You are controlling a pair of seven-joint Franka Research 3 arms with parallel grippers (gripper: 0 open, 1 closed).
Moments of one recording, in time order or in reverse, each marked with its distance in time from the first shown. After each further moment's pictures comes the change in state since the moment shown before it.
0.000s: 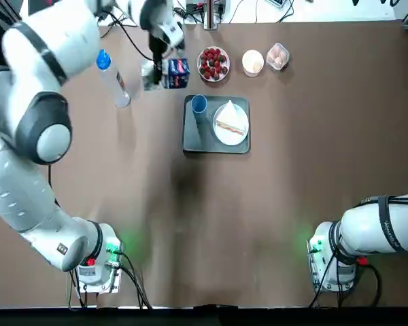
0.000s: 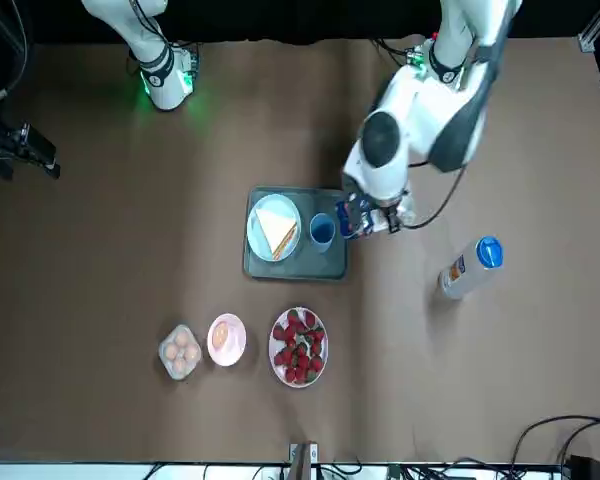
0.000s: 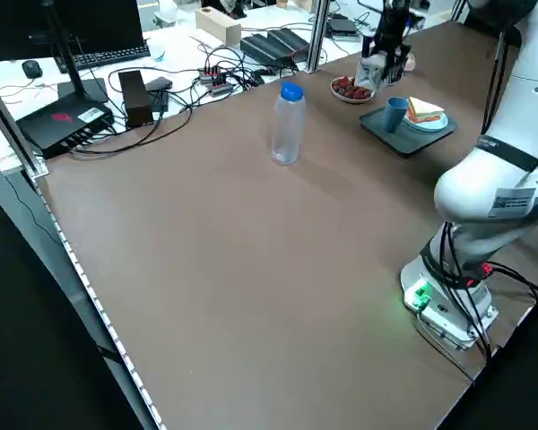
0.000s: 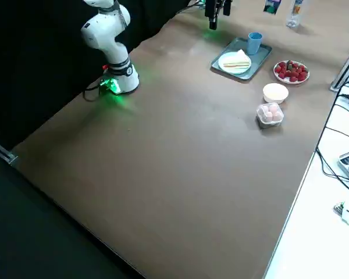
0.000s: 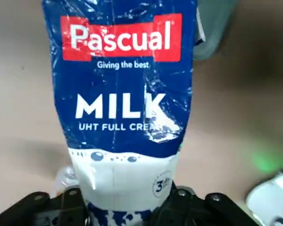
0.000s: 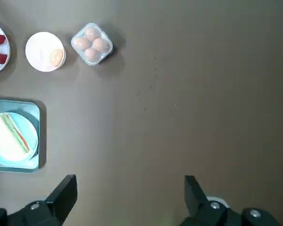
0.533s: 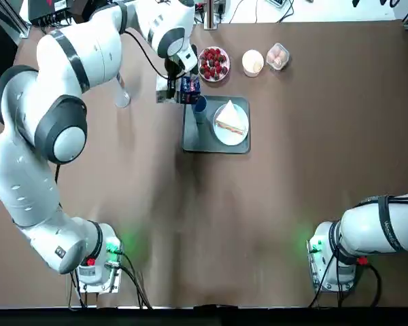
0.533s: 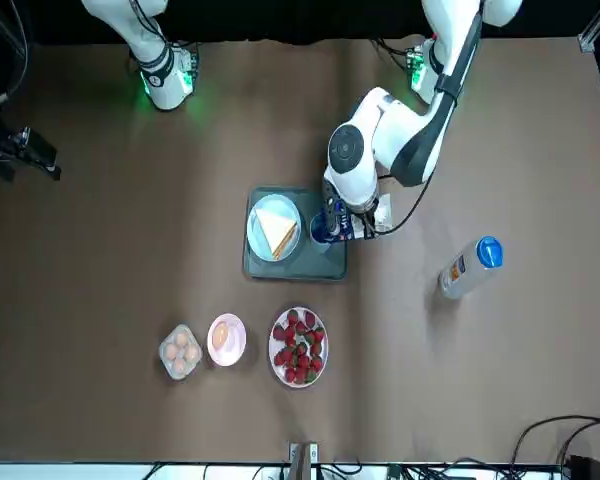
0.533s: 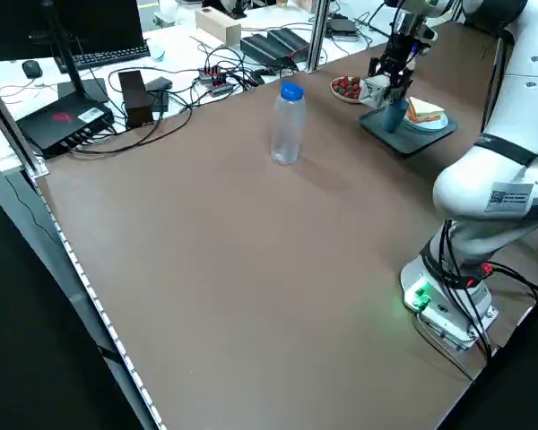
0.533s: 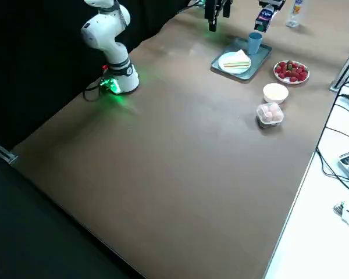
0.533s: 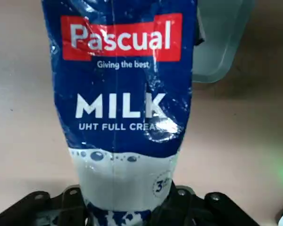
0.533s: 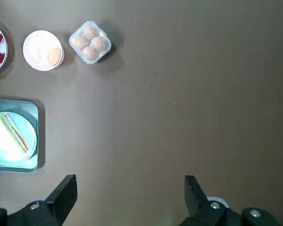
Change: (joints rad) left arm -0.097 0.112 -0.003 -0.049 0.078 0.173 -0.045; right arm -0.001 0.005 -0.005 -0.003 0.000 0.000 0.000
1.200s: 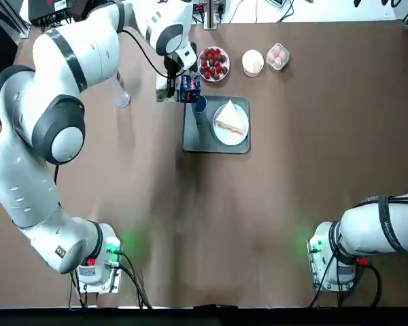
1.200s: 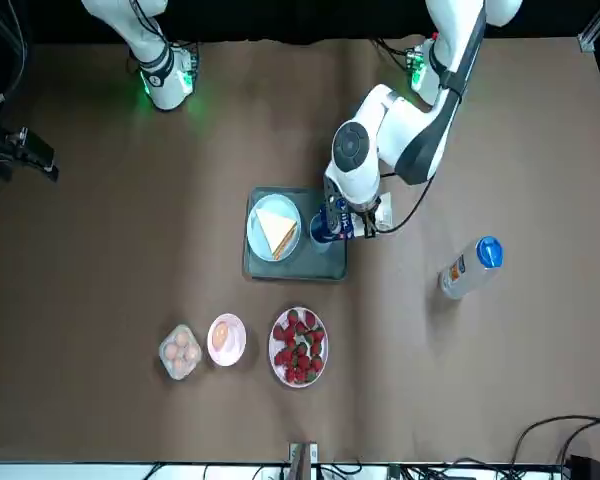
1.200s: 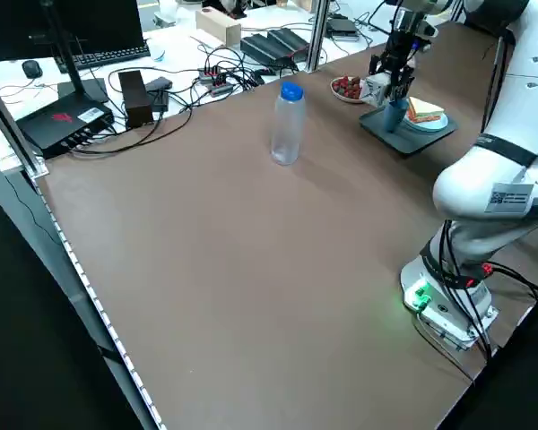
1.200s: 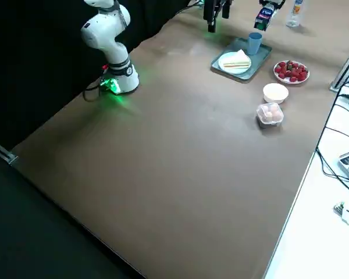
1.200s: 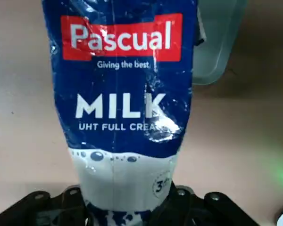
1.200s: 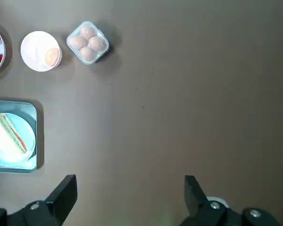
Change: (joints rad) left arm 0.007 -0.014 0.000 -0.002 -0.025 0.000 0.024; right arm -0.002 0.001 -0.008 0.000 0.000 -0.001 0.000
